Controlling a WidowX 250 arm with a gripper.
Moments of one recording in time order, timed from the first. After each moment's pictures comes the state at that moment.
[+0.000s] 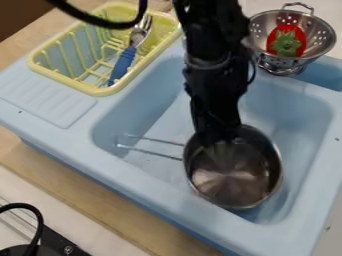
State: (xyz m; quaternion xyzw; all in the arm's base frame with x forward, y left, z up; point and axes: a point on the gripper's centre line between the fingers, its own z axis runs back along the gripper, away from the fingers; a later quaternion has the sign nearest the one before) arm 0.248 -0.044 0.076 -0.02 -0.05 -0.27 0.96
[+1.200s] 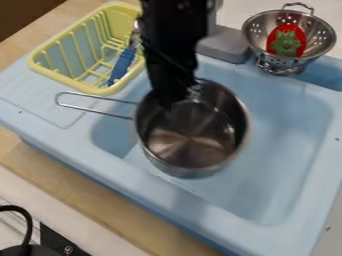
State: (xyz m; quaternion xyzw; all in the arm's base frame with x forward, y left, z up) arm 0.222 -0.005 0.140 -0.02 -0.04 -0.24 0.97
